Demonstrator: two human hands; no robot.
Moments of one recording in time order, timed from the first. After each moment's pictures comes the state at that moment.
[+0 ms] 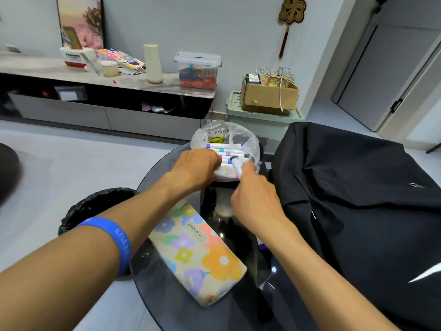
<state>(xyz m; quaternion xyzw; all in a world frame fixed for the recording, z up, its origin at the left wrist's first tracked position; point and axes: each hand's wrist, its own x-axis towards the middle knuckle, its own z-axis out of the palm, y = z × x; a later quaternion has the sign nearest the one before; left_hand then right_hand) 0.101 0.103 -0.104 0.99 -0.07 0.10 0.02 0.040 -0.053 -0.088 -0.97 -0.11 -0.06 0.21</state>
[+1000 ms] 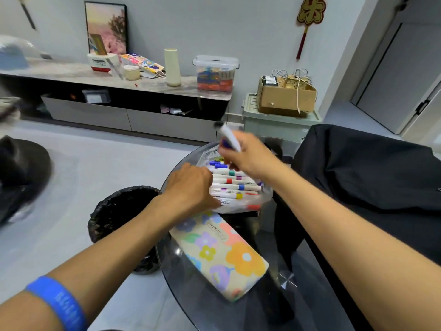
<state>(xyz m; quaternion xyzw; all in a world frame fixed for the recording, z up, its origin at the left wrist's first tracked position) 0.024 0.127 -0.095 1.00 0.05 0.05 0.07 0.095 -0.011 -0.048 -0.83 -0.31 0.06 0.46</state>
